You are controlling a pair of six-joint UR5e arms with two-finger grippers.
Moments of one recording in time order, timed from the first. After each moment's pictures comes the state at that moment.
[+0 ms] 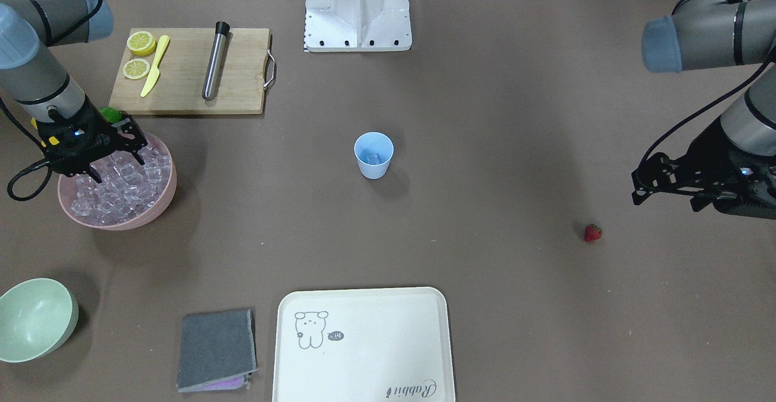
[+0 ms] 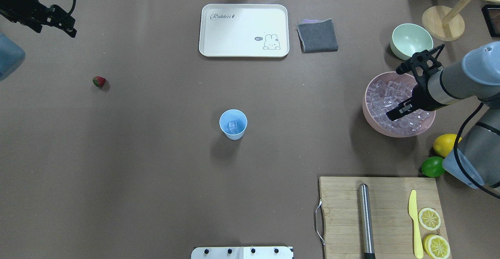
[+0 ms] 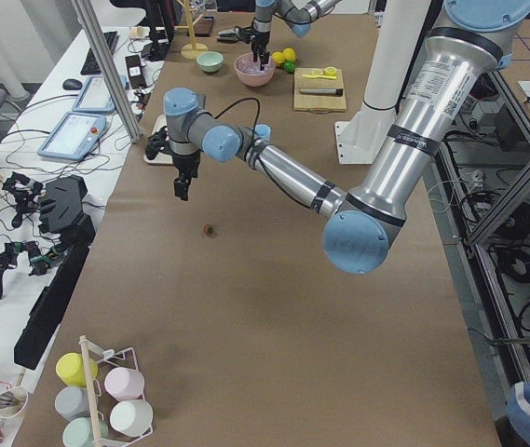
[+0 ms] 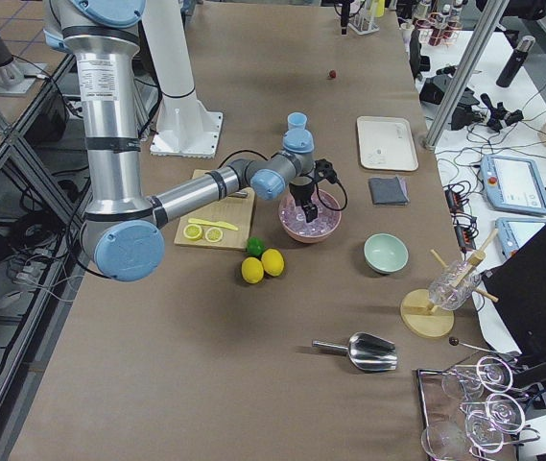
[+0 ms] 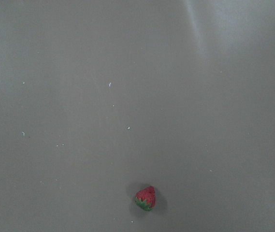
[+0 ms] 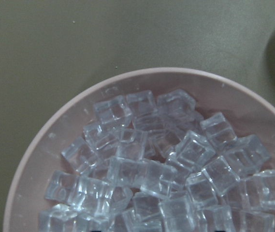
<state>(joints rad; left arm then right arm) -1.18 -1.99 -1.67 -1.58 -2.21 -0.49 0.84 -1.51 1.84 -1.23 2.03 0.44</state>
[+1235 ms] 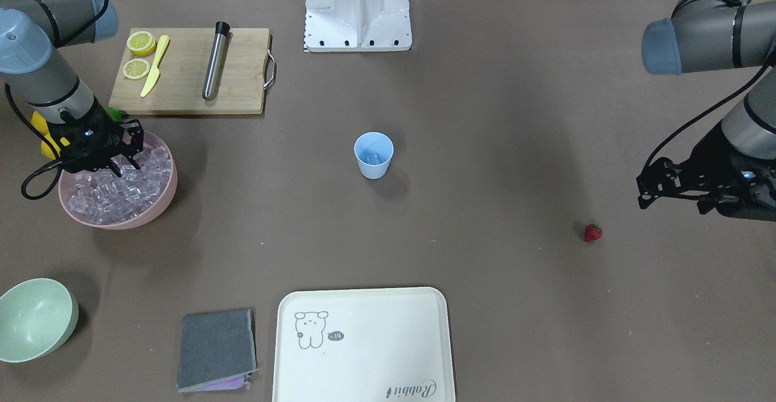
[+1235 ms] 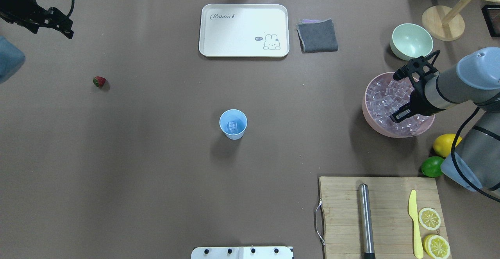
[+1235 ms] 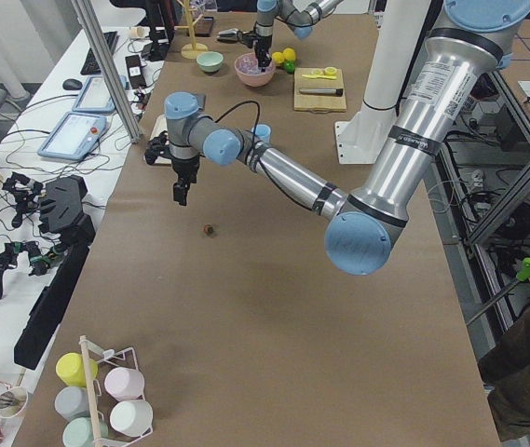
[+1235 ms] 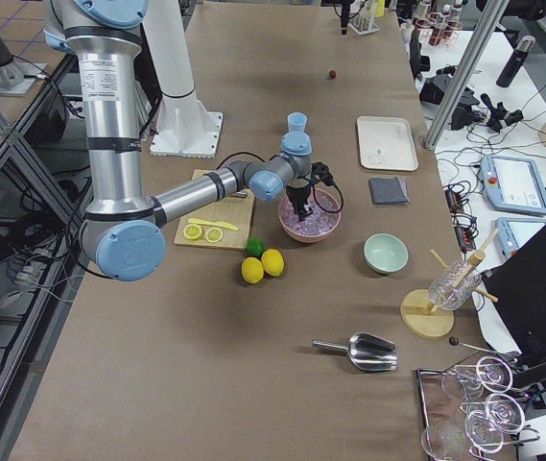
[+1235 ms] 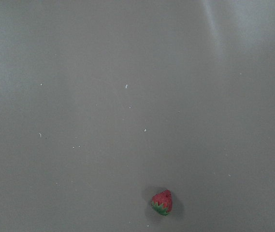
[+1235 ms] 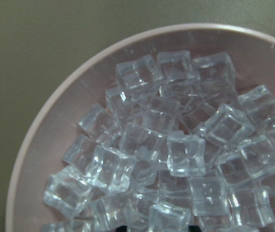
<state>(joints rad) -1.17 -1.98 -1.67 -1.59 -2.19 -0.49 0.84 -1.51 1.83 -1.24 2.04 0.43</state>
